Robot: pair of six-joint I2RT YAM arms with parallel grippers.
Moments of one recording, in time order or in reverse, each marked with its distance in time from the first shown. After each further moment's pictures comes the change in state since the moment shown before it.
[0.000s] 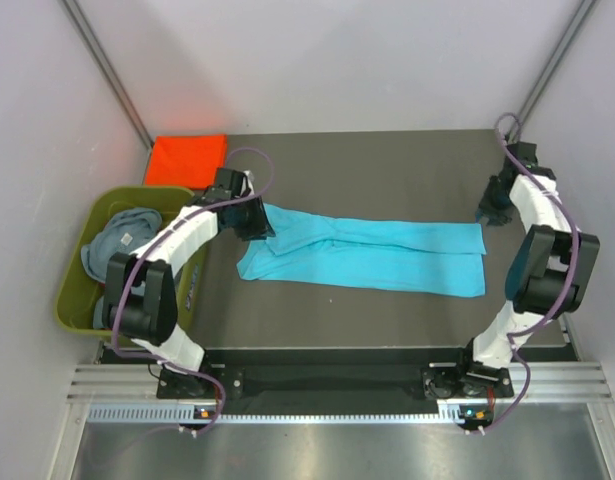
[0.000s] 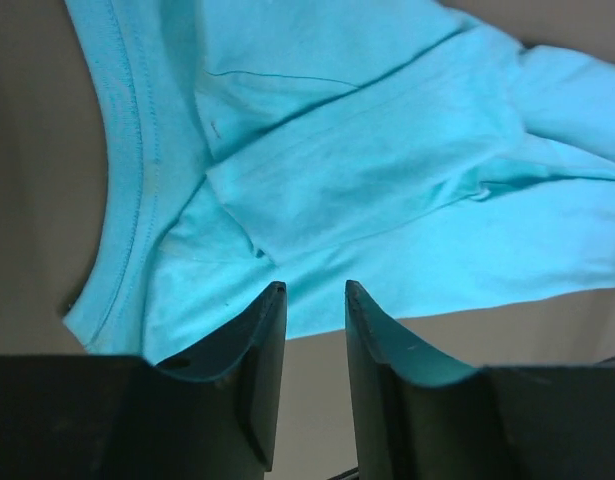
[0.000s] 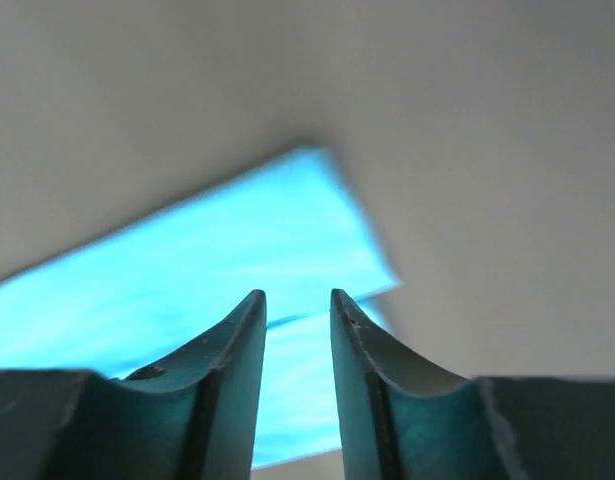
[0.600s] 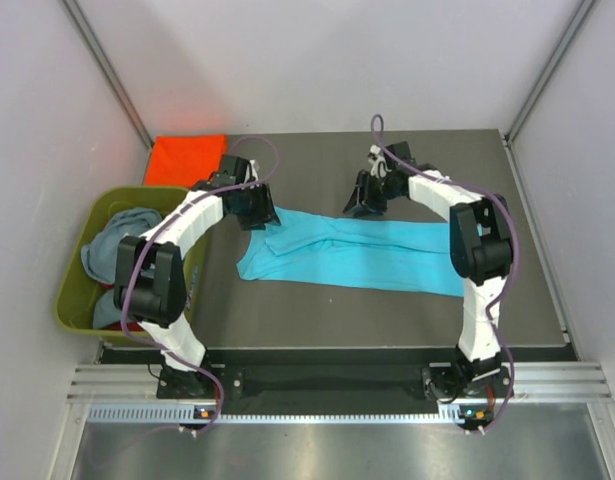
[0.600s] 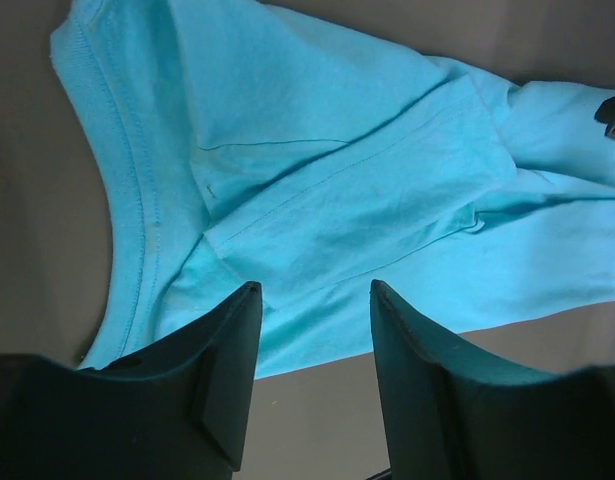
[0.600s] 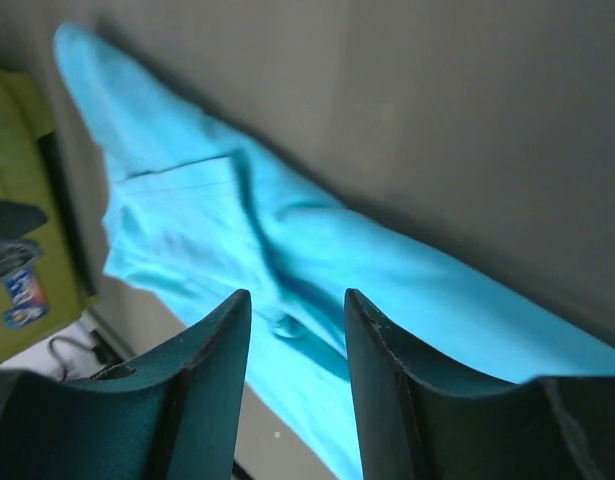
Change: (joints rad) left arm 0.008 0.106 0.158 -0.048 0.014 0.050; right arm 0.560 0.297 0.165 0.322 -0.593 0.215
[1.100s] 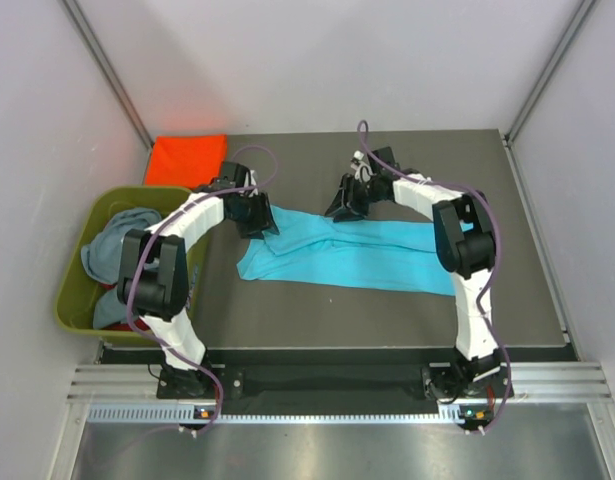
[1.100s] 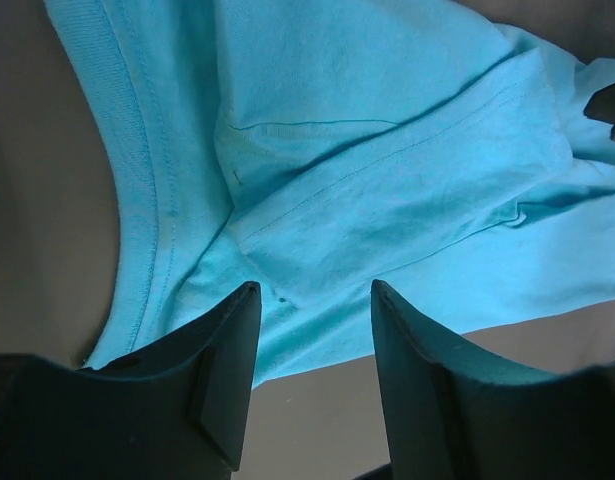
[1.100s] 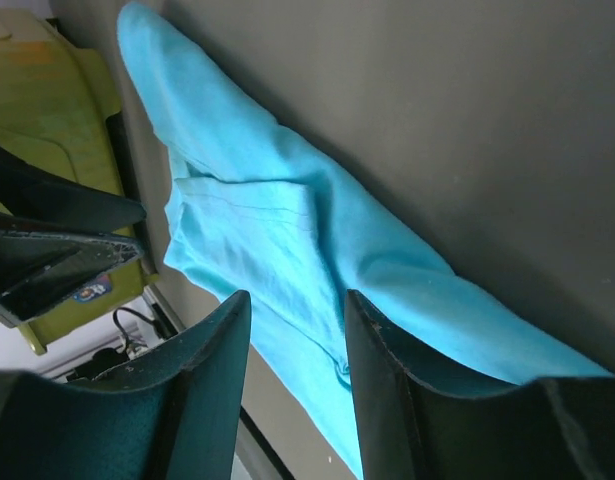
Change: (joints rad) left arm 0.026 0.045 -0.039 -0.002 0.031 0.005; right arm 0.063 0.119 0.064 0.105 -0.168 0.122
